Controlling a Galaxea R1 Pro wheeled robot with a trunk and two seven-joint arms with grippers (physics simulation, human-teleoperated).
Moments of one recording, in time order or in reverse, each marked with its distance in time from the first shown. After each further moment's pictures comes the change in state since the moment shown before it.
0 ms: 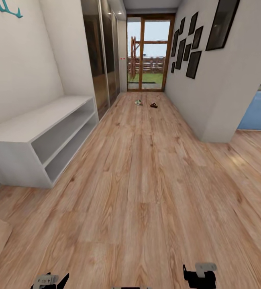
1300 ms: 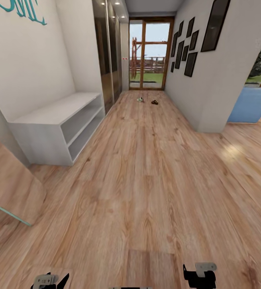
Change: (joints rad) left arm 0.000 0.000 0.000 0.000 0.000 0.000 0.000; right arm 0.000 0.000 -0.001 -0.002 0.000 -0.002 0.000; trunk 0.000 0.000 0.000
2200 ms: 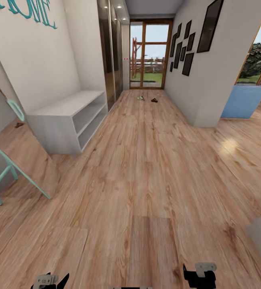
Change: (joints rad) left arm 0.000 0.000 0.000 0.000 -0.001 0.000 0.000; right arm 0.000 0.000 0.000 0.000 0.000 0.000 -0.001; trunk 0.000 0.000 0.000
